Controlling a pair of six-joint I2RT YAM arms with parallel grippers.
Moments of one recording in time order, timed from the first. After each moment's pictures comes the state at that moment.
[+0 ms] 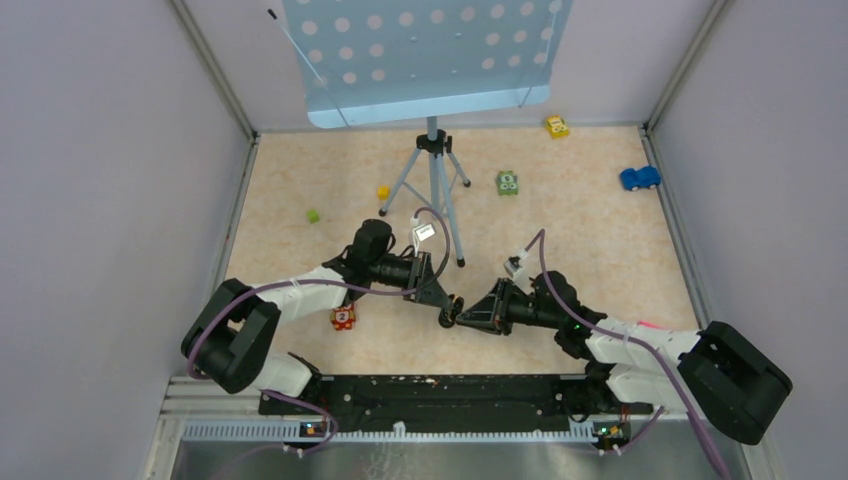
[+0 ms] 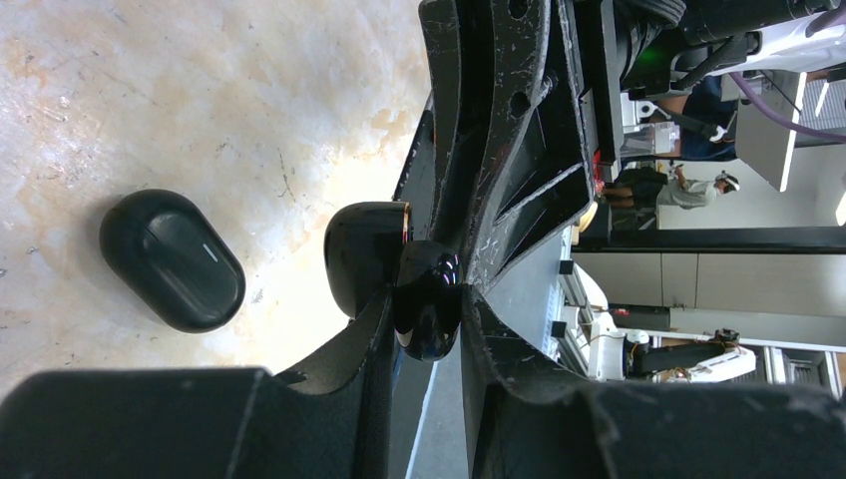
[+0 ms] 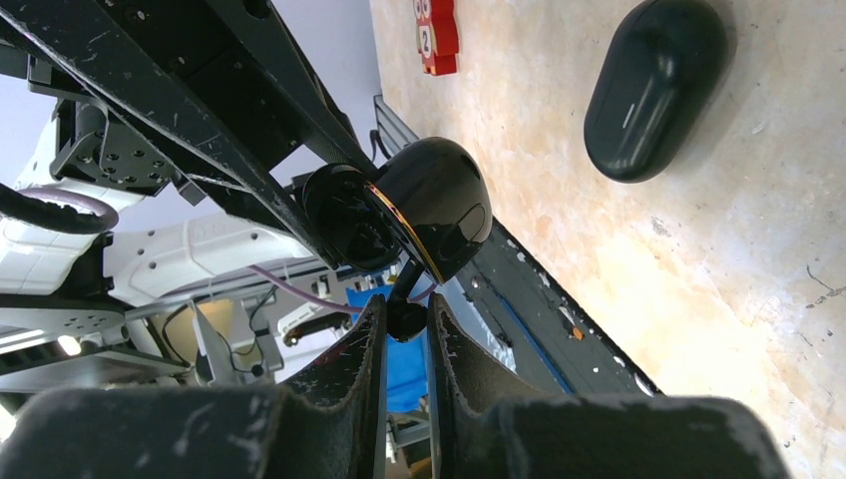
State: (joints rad) left arm -0.59 1.42 0.62 0.26 1.00 -0.68; right arm 0.77 1.09 0.19 0.57 -0.48 1.39
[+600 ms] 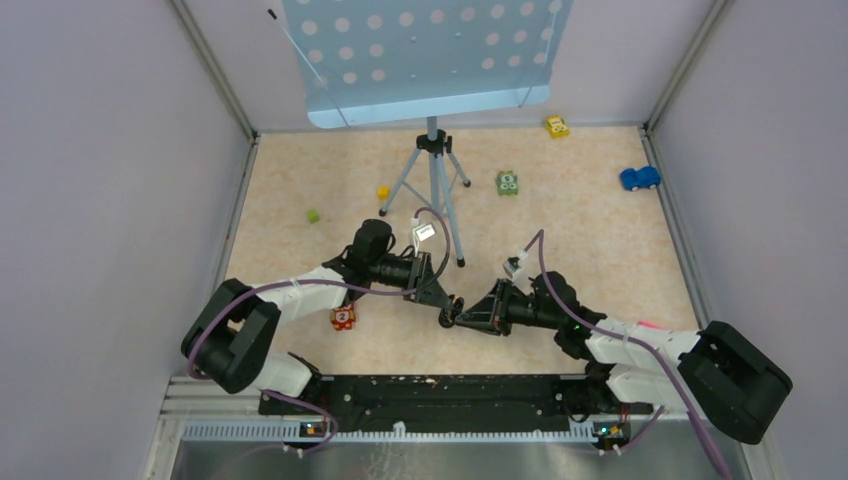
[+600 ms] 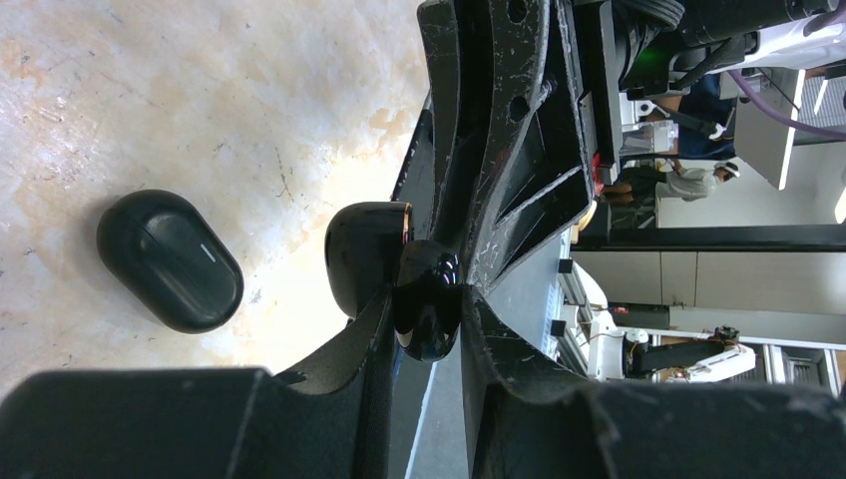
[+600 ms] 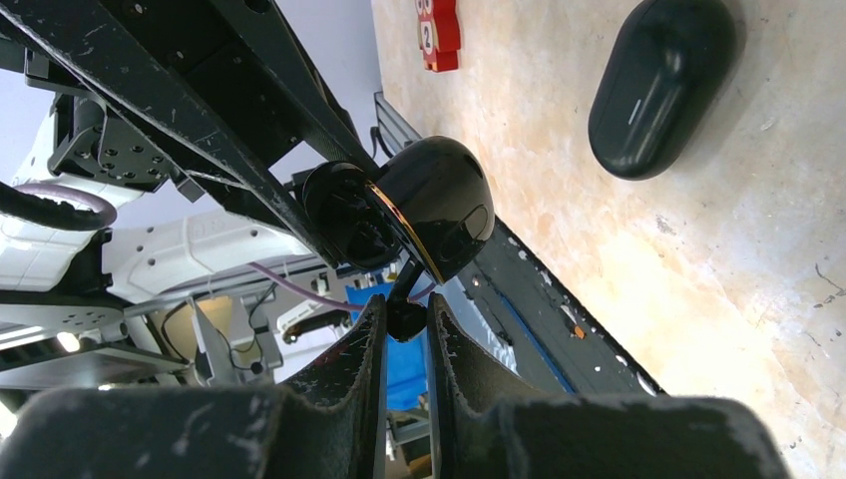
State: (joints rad) left arm -0.59 1.42 0.62 0.27 1.01 -0.68; right arm 0.77 1.09 0.19 0.58 -0.48 1.39
